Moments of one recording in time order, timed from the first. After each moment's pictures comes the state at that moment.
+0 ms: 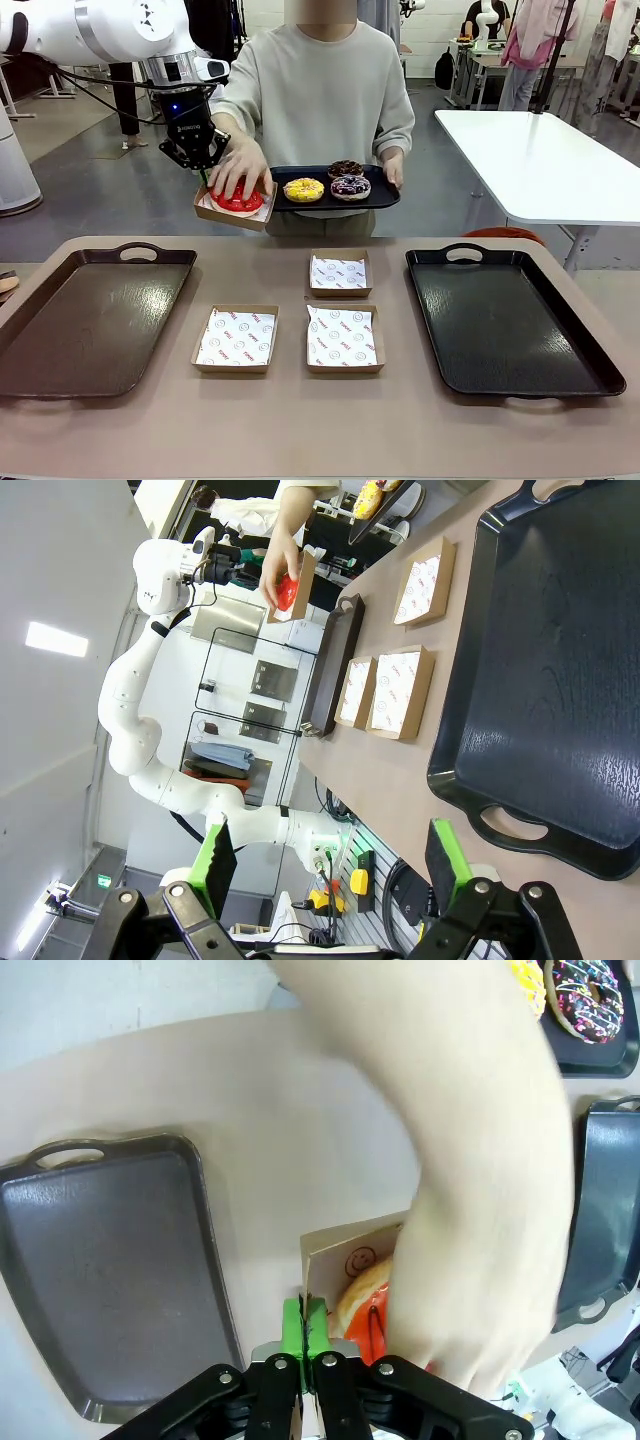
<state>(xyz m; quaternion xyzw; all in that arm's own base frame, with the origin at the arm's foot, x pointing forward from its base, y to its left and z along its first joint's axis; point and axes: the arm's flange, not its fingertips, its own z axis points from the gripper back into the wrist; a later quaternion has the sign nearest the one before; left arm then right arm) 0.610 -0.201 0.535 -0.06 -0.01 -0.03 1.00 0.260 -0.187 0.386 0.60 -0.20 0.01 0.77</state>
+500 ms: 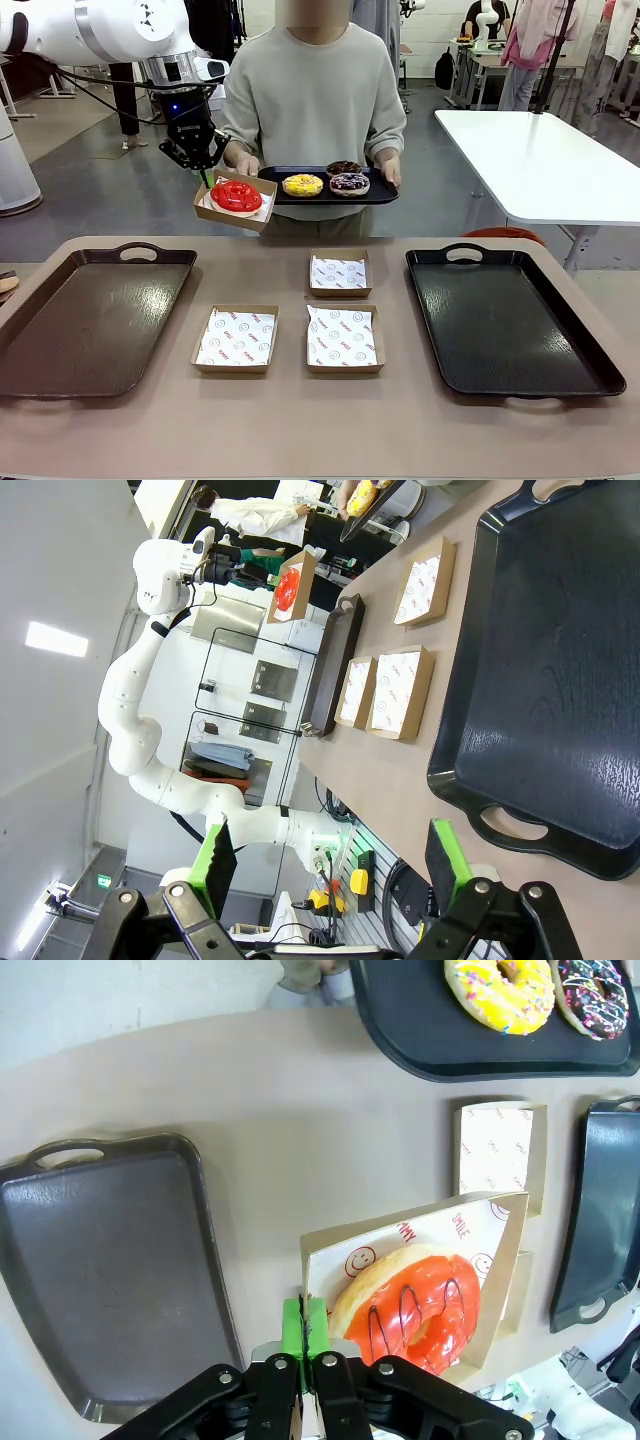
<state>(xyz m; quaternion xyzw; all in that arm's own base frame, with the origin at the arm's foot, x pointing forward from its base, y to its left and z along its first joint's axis) 0.610 -0.201 0.535 -0.06 -0.01 -0.03 1.00 0.260 -0.187 0.386 0.60 -0.20 0.01 0.77</state>
